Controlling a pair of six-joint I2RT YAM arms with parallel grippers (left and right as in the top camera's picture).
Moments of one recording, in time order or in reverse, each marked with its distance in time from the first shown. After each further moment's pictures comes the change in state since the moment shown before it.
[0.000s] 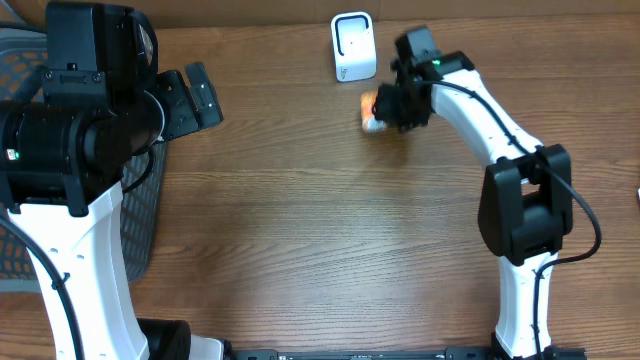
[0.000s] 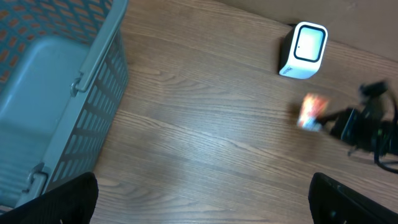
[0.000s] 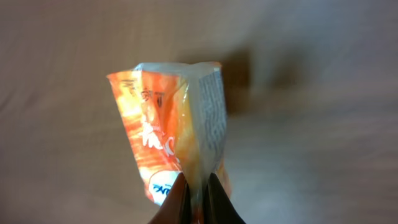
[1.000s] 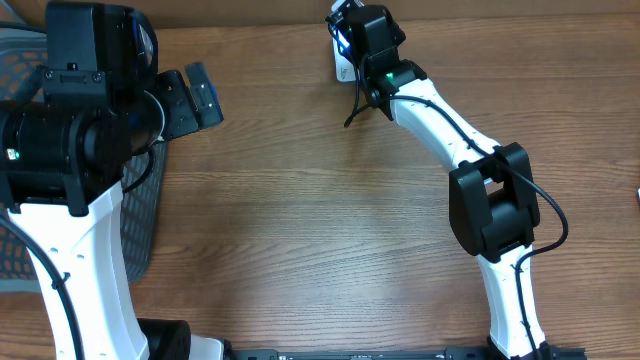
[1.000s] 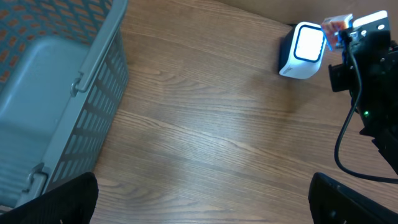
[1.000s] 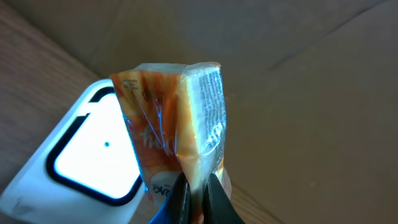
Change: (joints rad) left arm 0.000 0.000 0.000 0.000 0.000 0.000; right arm 0.129 0.093 0.067 0.763 0.601 -1.003
